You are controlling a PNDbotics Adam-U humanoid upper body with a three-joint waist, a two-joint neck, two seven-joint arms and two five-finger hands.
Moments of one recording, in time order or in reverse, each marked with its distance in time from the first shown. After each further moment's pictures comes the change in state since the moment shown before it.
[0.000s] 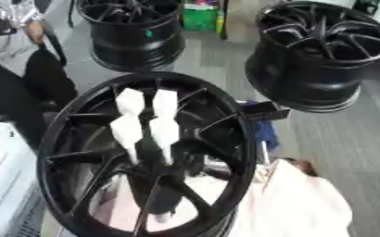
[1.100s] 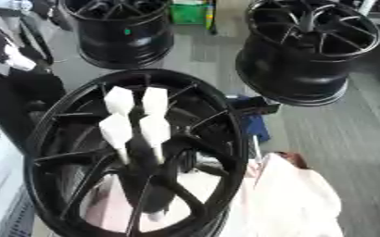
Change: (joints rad) left arm -0.342 -0.183 -0.171 0.499 -0.081 -0.248 -0.765; right arm 0.026 0.005 0.006 0.000 -0.026 0.015 -0.004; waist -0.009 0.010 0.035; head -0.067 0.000
